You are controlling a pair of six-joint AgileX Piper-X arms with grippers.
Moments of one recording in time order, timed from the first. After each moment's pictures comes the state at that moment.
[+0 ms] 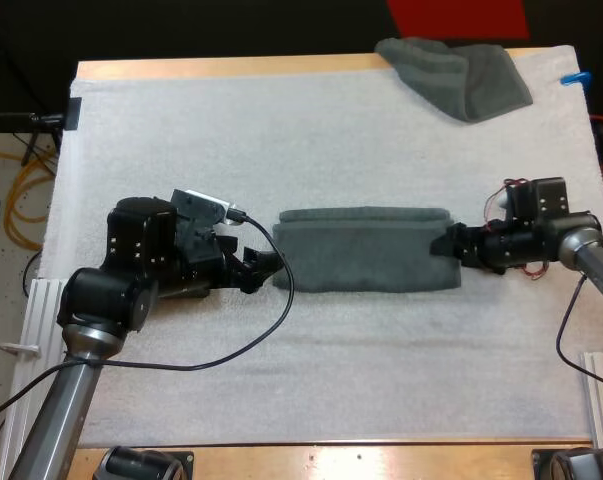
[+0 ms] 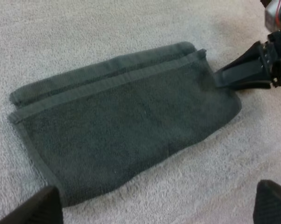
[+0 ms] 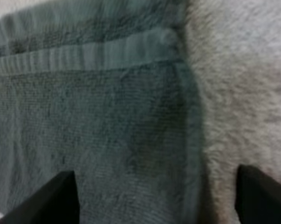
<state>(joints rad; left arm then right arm) -0.22 1.03 -0.89 0.81 0.55 -1.84 0.11 1.69 -0.86 0.49 -0.59 -1.54</state>
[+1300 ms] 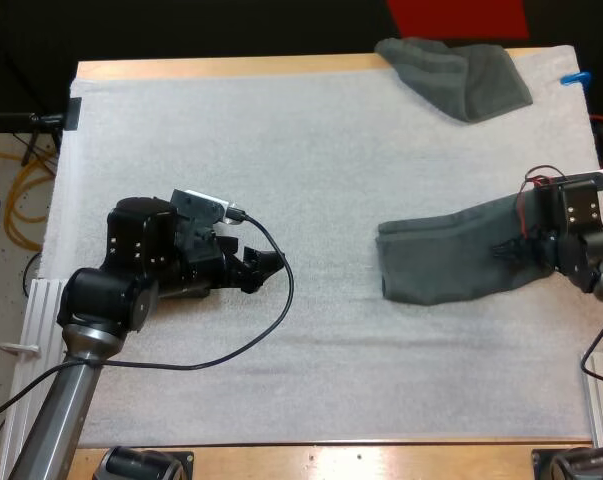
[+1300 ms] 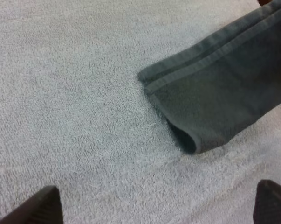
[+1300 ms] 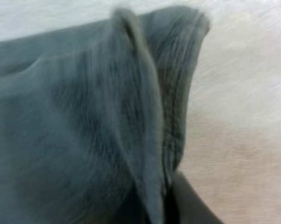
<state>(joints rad) -0.22 1.03 -0.89 0.81 0.56 -1.85 0.18 1.28 -0.86 0.77 0.22 -1.85</state>
